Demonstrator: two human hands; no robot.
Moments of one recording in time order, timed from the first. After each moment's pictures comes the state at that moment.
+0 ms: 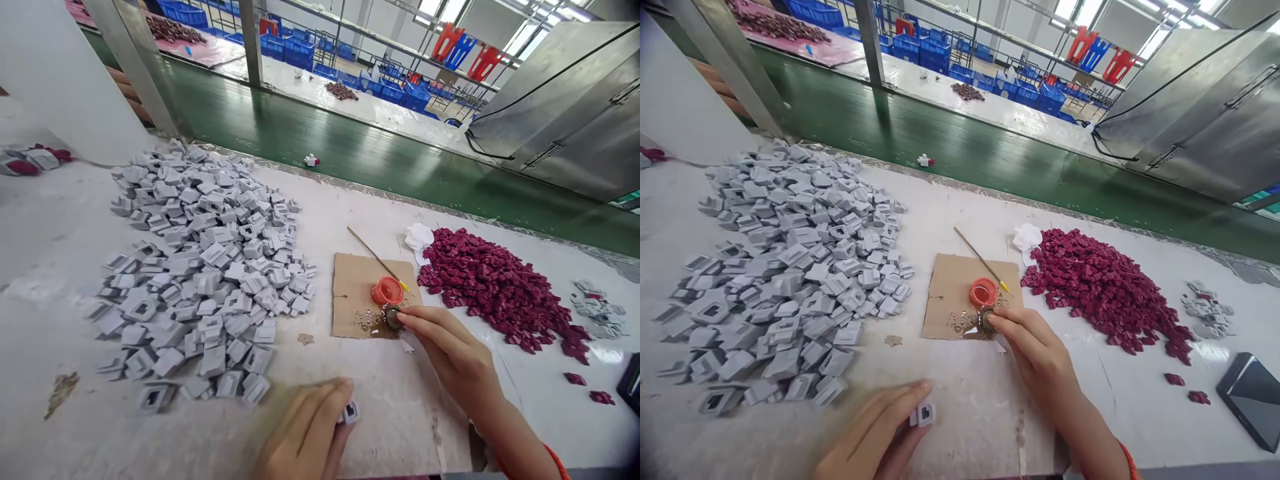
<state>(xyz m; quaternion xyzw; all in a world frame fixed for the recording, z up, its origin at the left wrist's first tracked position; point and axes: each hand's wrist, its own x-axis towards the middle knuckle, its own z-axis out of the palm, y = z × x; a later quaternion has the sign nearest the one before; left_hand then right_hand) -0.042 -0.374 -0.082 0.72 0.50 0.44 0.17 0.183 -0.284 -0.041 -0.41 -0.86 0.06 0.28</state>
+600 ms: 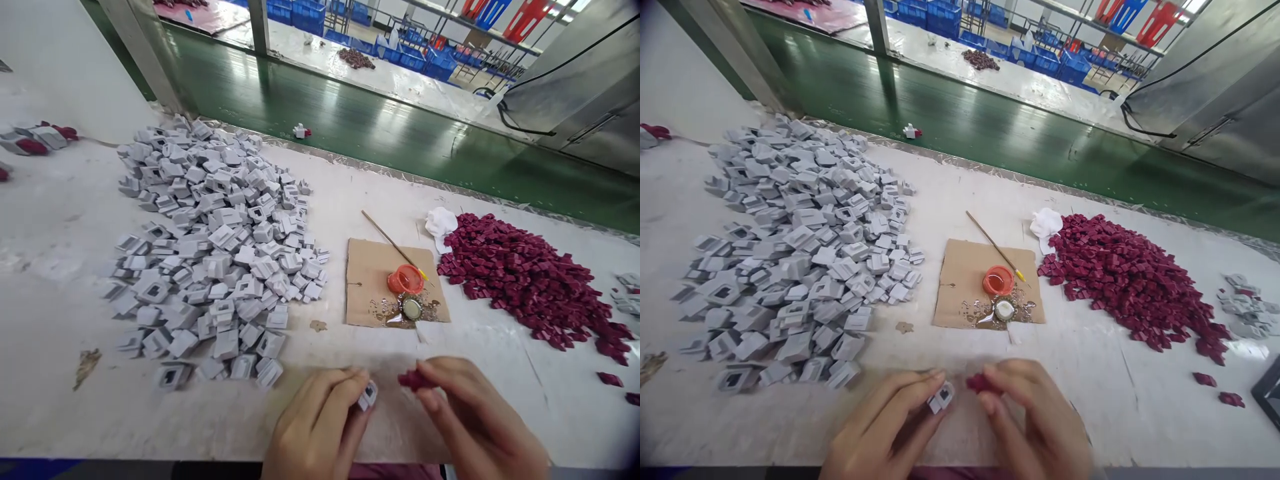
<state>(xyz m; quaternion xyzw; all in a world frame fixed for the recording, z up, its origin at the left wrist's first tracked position) -0.044 -0.373 -0.074 0.68 0.53 0.44 0.25 0.138 -0.349 -0.037 -0.50 -0.74 0.24 0.39</state>
